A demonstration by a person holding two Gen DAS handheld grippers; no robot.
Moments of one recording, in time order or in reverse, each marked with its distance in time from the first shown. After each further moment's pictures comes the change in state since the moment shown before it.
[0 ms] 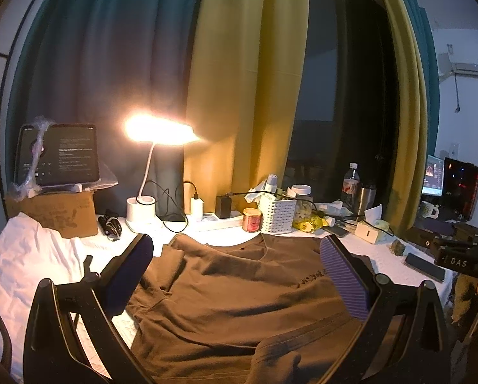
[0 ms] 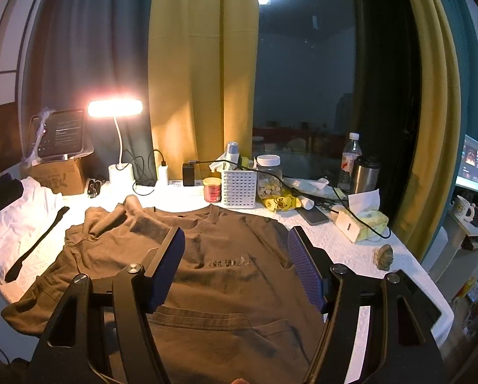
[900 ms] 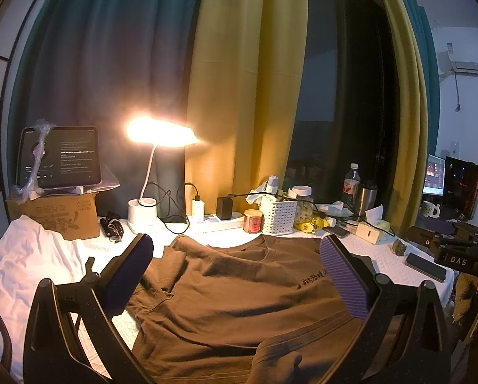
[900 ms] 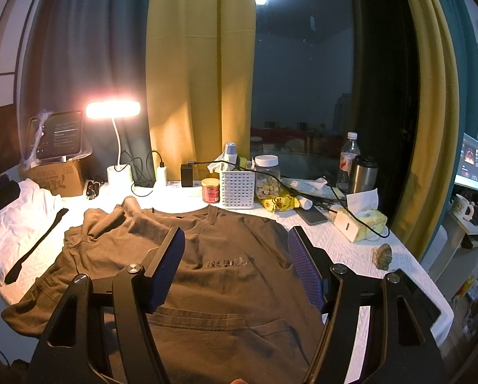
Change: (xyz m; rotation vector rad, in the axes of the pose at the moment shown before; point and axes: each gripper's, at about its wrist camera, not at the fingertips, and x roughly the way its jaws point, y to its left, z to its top) left arm -0.001 -0.002 0.003 0.011 -0.002 0.010; right arm 0.001 -0.001 0.001 0.000 0.000 -0.001
